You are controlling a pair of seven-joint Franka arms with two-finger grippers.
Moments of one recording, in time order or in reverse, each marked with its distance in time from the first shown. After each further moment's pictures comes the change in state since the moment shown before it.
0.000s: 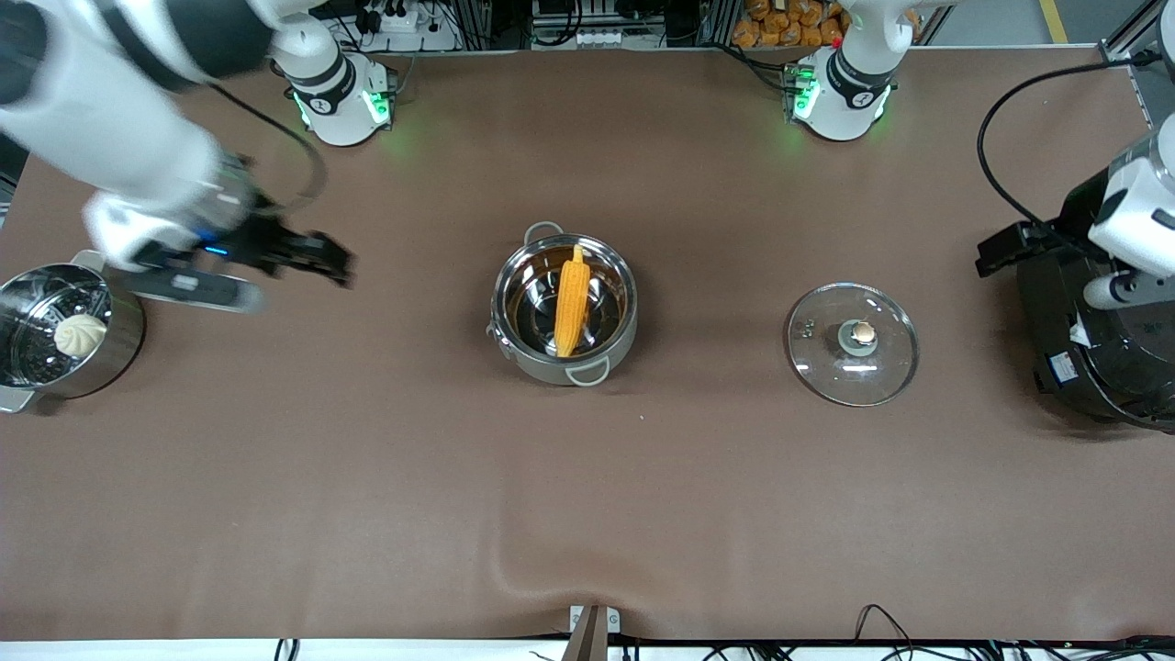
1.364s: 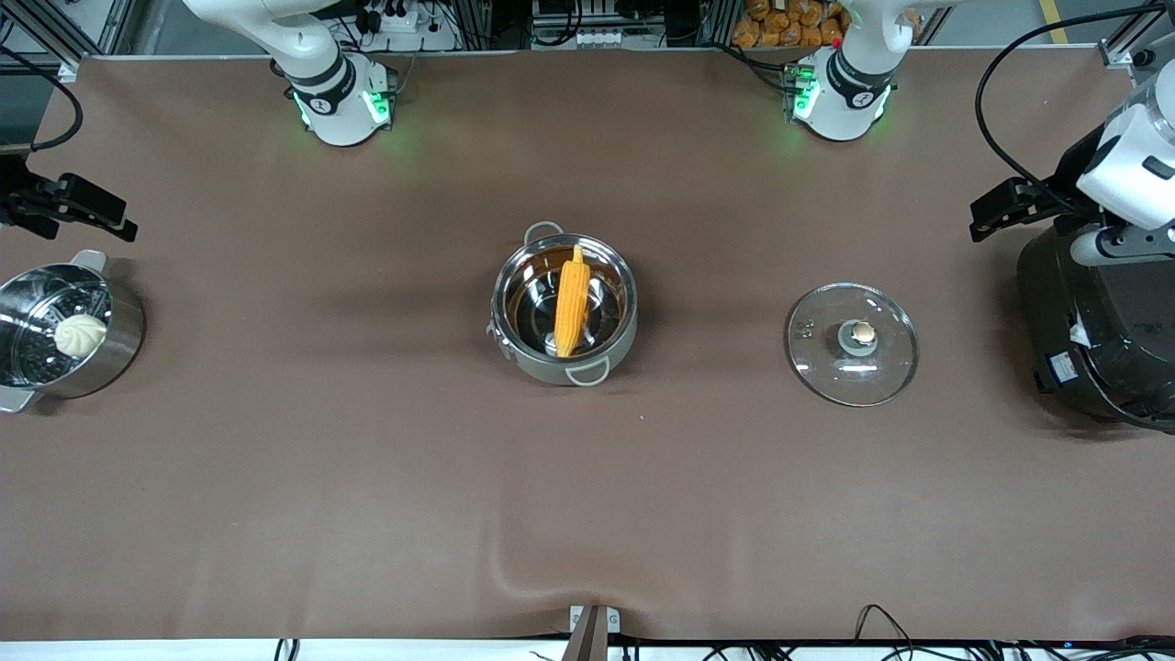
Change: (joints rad) left arm -0.030 -0.037 0.007 0.017 0.000 -0.063 0.037; right arm -0.122 -0.104 -0.177 -0.048 -0.048 -0.127 -0.397
